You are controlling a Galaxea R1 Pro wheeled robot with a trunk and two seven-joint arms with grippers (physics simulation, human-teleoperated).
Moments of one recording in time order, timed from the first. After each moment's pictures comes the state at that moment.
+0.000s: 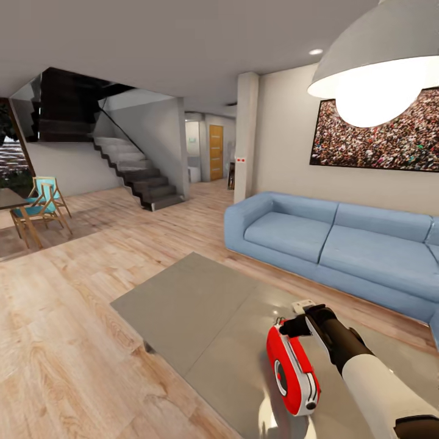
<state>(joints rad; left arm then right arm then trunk) 0.02 -0.09 0.04 -0.42 -0.01 -0.15 0.06 -0.75 -0.11 0.14 -0.65 0.10 0.74 0.23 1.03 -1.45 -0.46</state>
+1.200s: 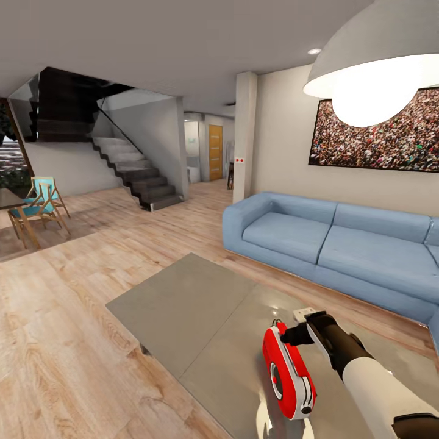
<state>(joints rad) 0.02 -0.09 0.03 -0.42 -0.01 -0.15 0.06 -0.75 -0.11 0.14 -0.56 0.09 0.71 0.23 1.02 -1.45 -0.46</state>
